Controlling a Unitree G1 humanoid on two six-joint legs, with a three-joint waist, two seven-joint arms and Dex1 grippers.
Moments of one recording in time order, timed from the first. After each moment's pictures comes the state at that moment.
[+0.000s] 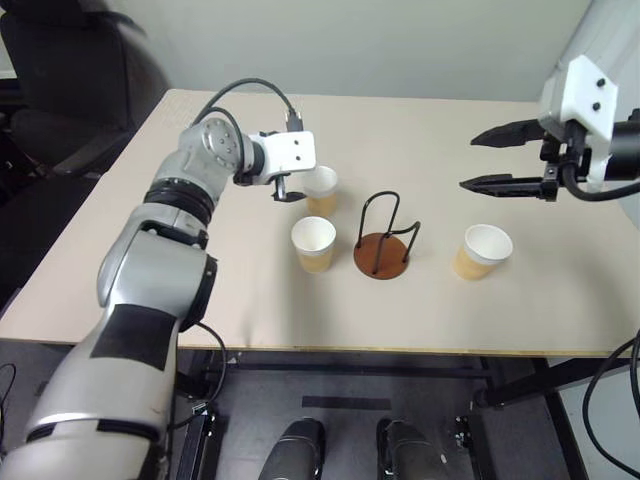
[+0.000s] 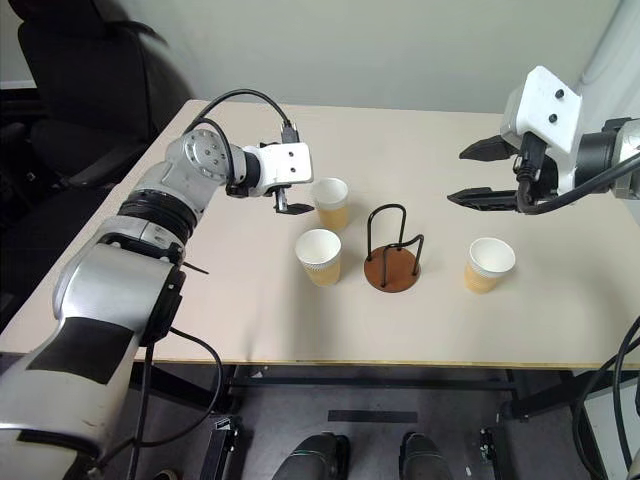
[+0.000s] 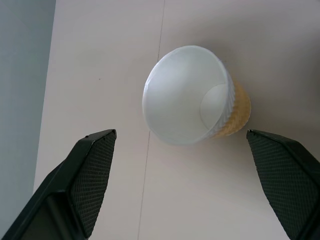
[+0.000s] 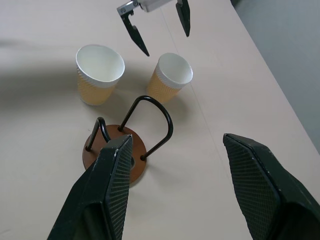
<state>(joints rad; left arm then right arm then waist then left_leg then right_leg) -1.47 0.47 -0.34 1.34 0.46 -0.36 -0.89 -0.95 -1.04 0.02 -0.16 0.31 0.66 1.26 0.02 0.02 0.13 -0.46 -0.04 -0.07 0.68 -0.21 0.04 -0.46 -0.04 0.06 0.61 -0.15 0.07</state>
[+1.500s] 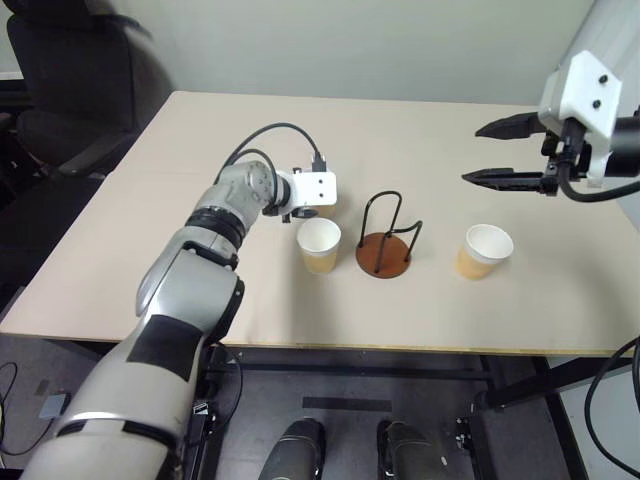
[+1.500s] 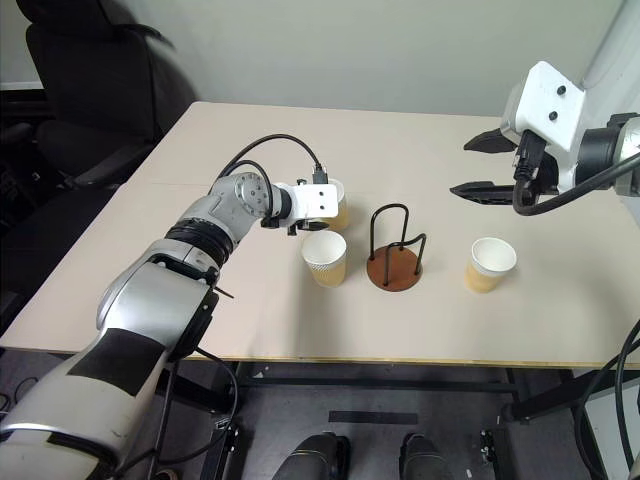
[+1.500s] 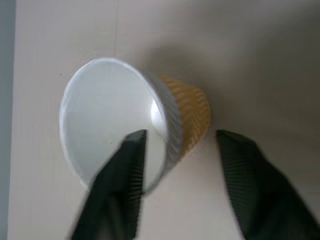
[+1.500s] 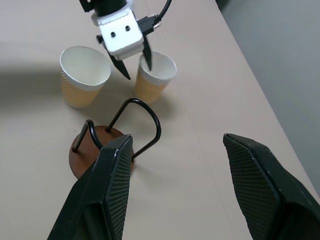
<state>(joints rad) -1.39 0.36 -0.39 1.37 0.55 -0.32 -0.75 -0.95 -1.05 0.02 -0.17 0.29 0.64 1.21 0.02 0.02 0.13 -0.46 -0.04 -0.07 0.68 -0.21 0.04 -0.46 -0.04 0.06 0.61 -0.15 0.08</state>
